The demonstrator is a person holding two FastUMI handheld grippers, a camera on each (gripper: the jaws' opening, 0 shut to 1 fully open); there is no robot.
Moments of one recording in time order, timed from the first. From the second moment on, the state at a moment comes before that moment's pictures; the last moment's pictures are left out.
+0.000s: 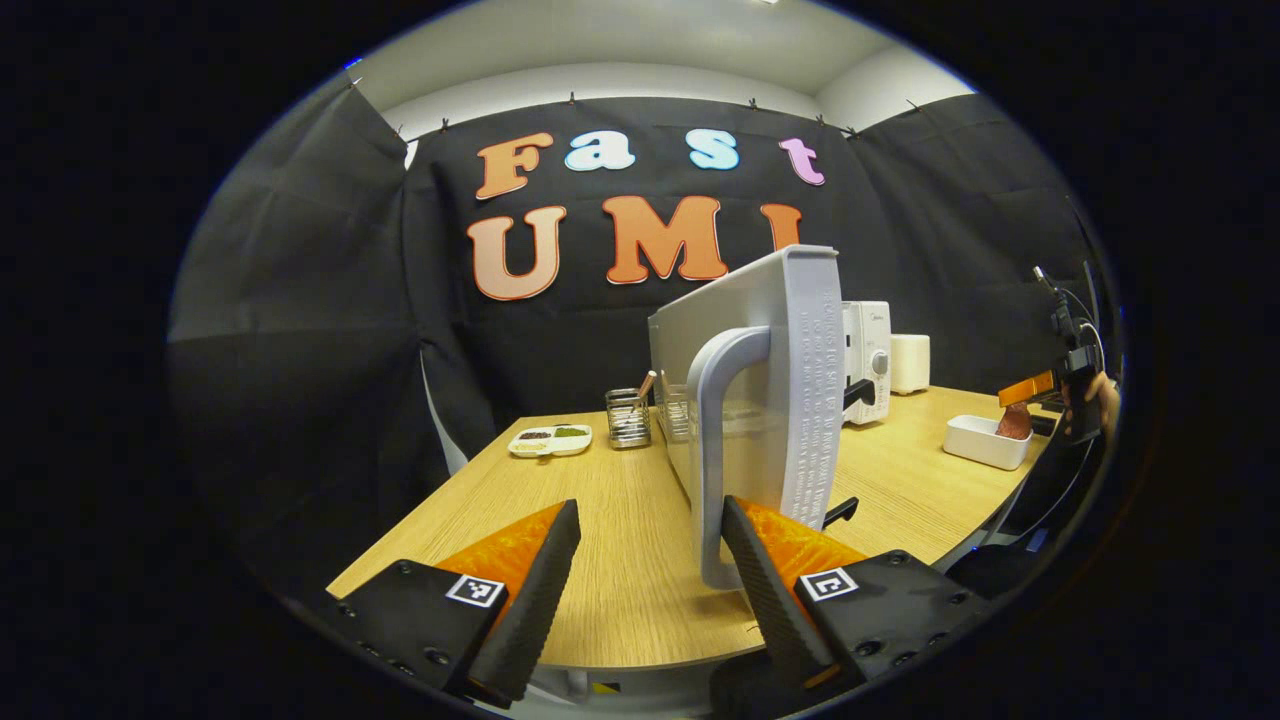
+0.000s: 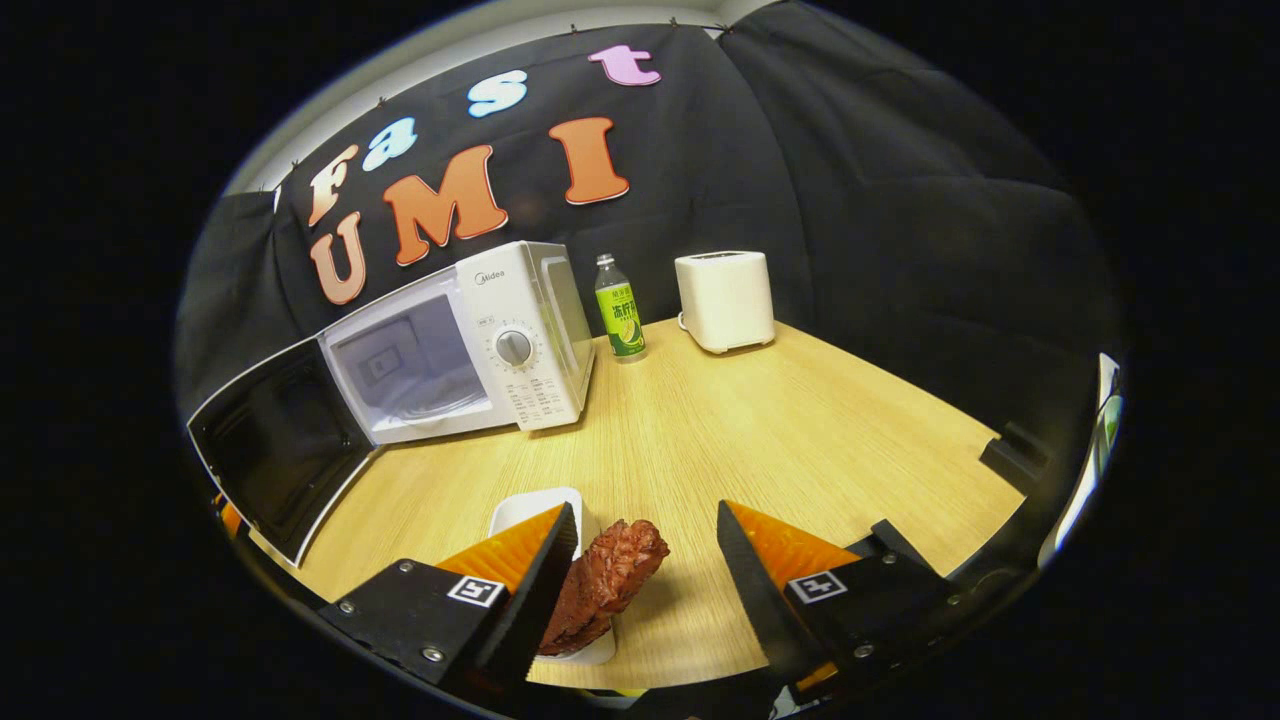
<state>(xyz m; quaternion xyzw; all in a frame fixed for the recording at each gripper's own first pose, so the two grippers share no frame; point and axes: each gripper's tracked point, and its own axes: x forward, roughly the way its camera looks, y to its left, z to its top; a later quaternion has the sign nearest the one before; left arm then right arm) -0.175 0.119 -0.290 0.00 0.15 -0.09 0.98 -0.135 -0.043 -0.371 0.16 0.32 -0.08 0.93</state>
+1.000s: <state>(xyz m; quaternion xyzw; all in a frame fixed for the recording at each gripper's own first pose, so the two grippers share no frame) -0.162 0.165 -0.269 -0.01 0.13 -0.01 0.99 -0.120 -0.008 -0.352 0.31 0.28 -0.04 0.91</state>
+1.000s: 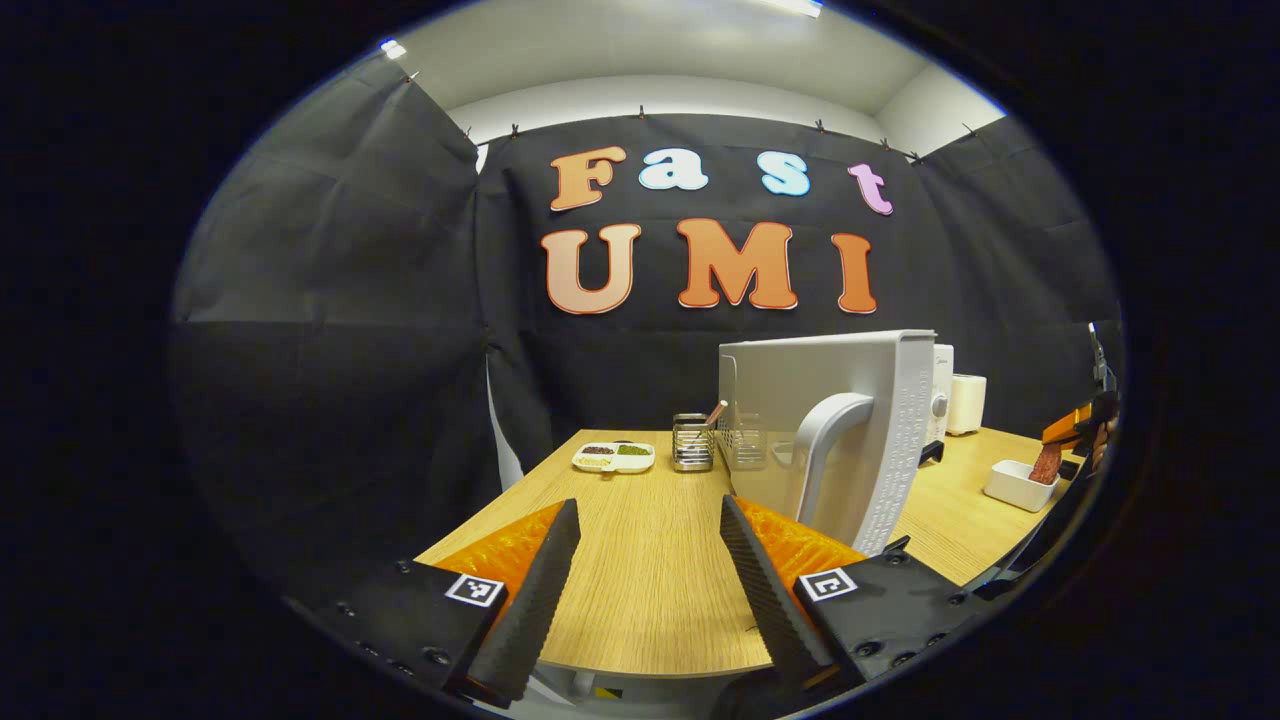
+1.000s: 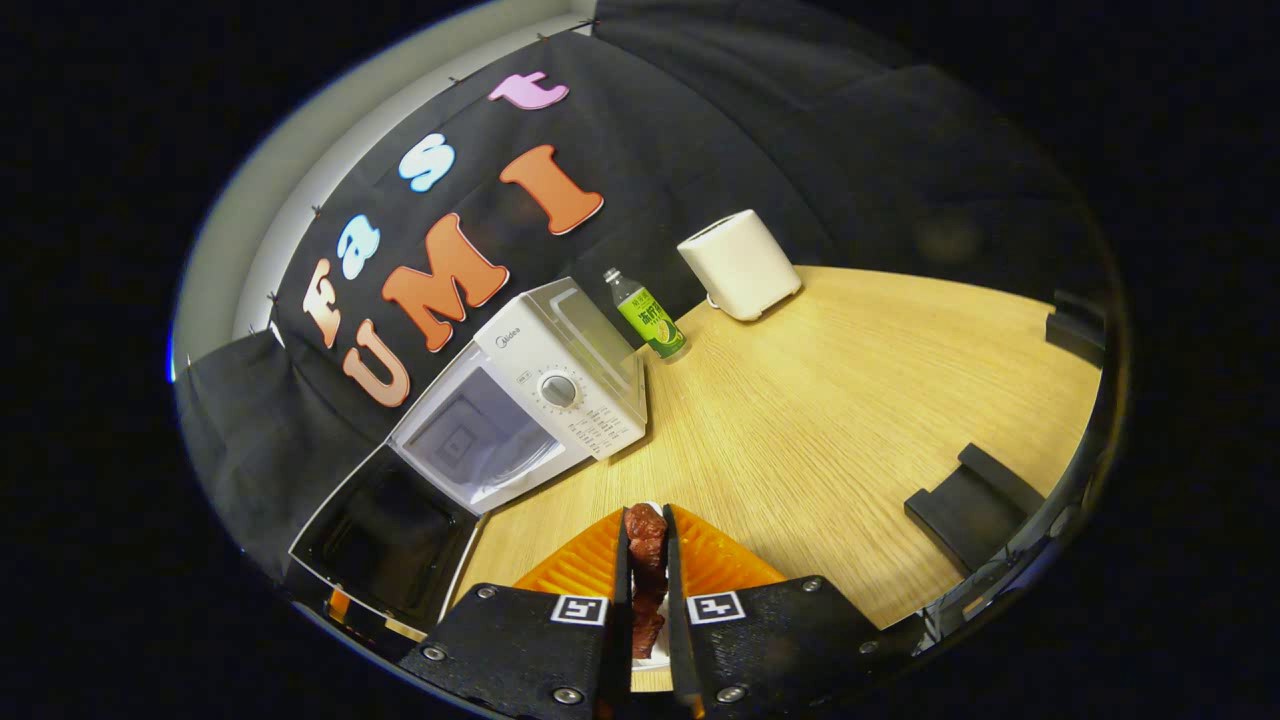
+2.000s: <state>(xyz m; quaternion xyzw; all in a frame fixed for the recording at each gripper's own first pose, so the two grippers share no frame) -0.119 0.179 -0.304 0.03 0.15 0.03 0.99 -0.016 0.044 -0.261 0.15 0.19 -0.02 0.97</state>
